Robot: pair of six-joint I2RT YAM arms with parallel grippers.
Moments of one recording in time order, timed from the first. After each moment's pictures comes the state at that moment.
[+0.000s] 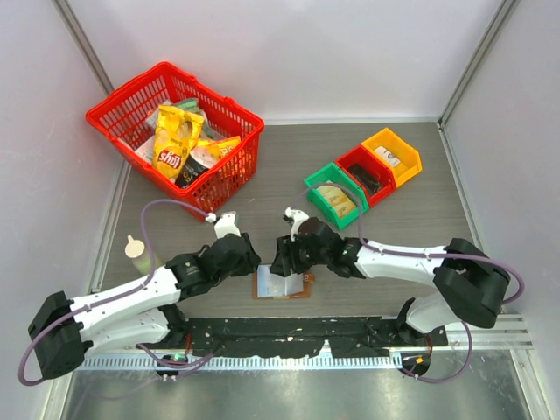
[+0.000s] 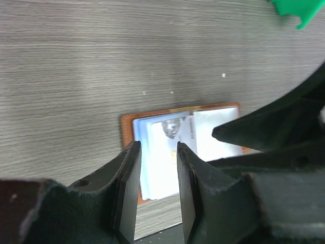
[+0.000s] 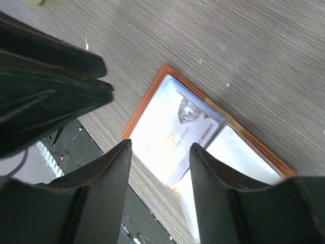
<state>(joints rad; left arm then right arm) -0.96 0.97 0.54 -0.35 -0.37 -0.92 0.98 1.45 0.73 0.04 -0.17 0.60</state>
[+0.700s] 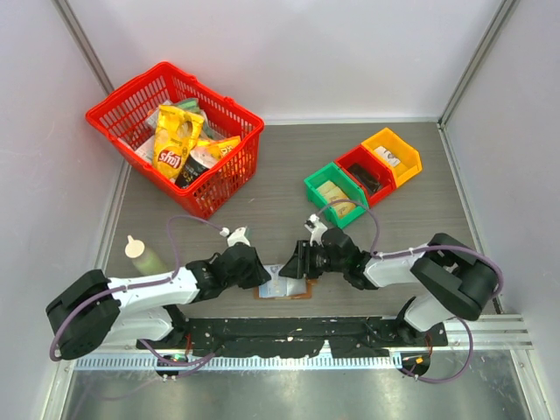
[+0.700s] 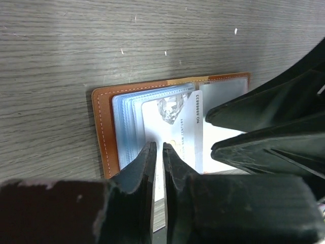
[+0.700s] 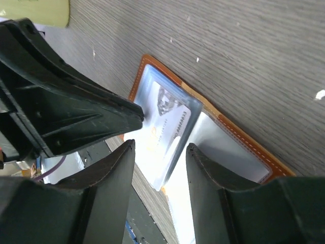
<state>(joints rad) -0.96 1.17 0.40 -0.03 -0.14 -1.05 0.84 1.48 0.39 0.56 -0.35 0.83</state>
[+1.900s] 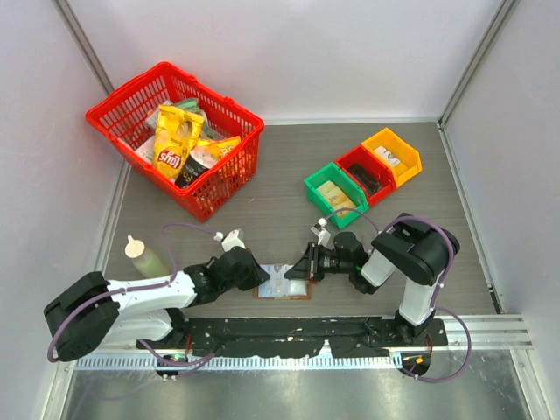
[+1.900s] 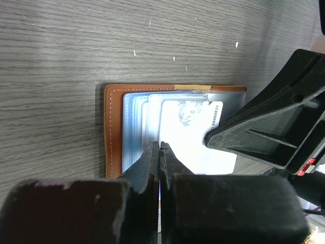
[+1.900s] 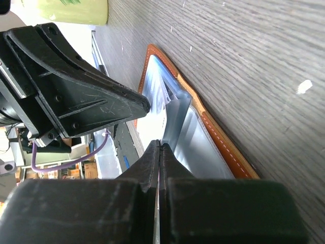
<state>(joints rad) -0.97 1.14 0.33 0.05 -0.18 -1.16 0.73 1.81 0.28 1.13 -0.61 1.03</state>
